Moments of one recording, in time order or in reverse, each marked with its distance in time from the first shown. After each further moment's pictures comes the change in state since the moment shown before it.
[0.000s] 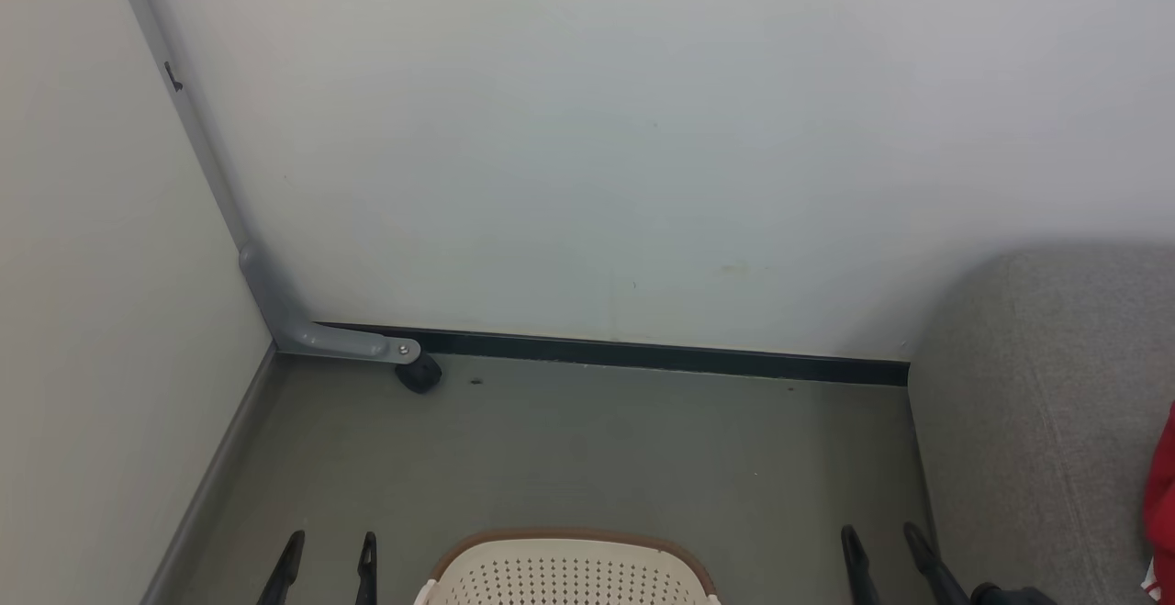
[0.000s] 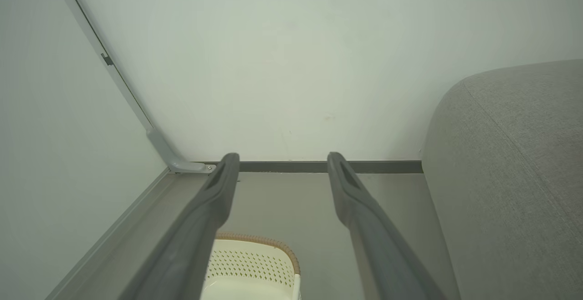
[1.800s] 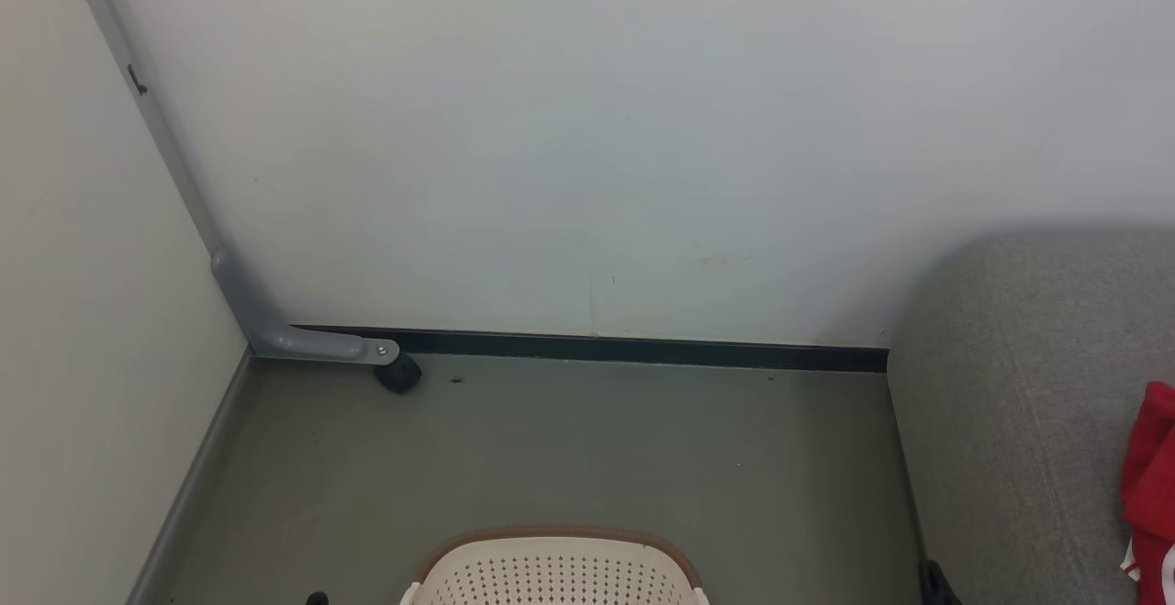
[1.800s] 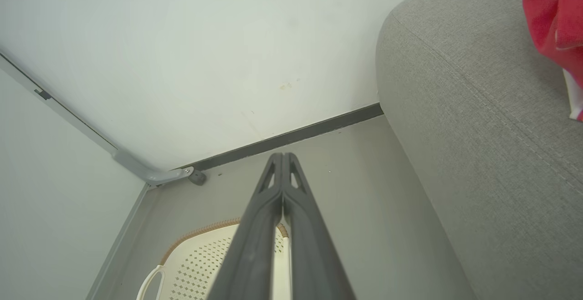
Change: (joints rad) left arm 0.031 -0.037 0.068 0.096 -0.253 -0.069 0.072; right arm 0.056 0.035 -0.107 0.021 0.187 -0.007 0.065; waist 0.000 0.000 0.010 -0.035
